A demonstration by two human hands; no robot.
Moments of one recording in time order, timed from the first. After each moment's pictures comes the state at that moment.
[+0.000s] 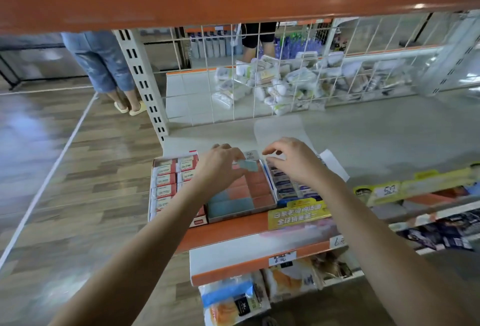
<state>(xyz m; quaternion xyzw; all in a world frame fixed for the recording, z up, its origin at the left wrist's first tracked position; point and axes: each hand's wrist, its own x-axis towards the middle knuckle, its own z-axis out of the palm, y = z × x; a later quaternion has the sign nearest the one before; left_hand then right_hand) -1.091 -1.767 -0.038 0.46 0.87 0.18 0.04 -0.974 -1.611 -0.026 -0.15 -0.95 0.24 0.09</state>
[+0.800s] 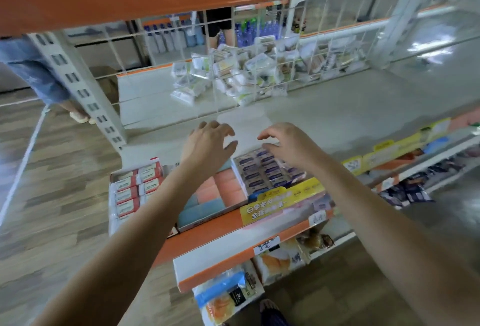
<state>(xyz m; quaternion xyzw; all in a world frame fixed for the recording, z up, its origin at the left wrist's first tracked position) -1.081 -1.709 -0.019 0.50 0.85 0.17 -0.01 -0.940 -1.567 -0.024 -0.21 -0.95 0.21 0.11</state>
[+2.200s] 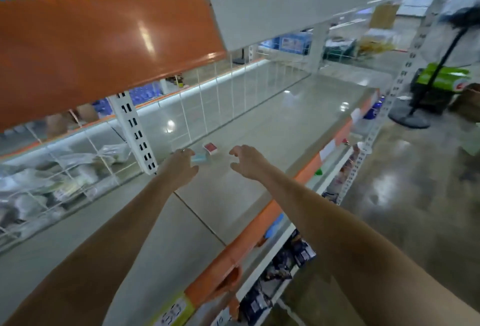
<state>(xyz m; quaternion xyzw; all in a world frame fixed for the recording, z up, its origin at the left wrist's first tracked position) -0.853 -0.997 -0.063 0.58 0.81 0.11 0.07 -0.671 -0.917 -0.057 -0.45 -0.87 0.20 0.08</state>
